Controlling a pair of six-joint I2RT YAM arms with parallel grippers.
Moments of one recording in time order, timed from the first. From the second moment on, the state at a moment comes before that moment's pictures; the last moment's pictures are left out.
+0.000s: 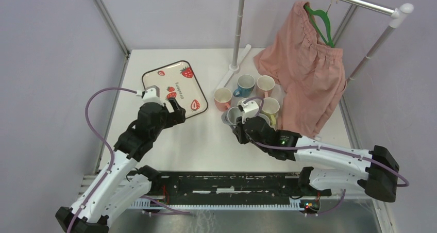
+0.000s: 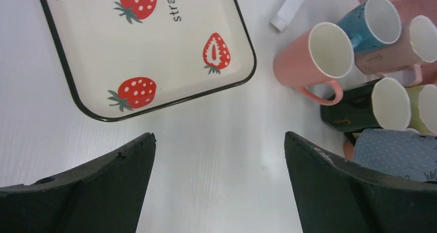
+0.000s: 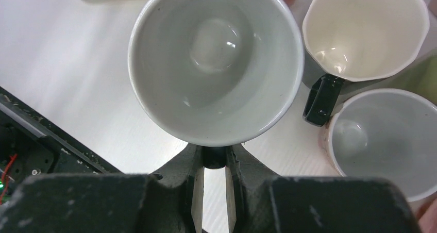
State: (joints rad) left arm -0.47 0.70 0.73 -0.54 -0.28 -0.57; right arm 1.10 1.10 0.72 -0.17 0.40 0.52
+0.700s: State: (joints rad) left arm -0.47 0.68 0.73 -0.55 -0.33 -0.53; right arm 1.11 1.36 0.99 -0.43 0.43 0.49
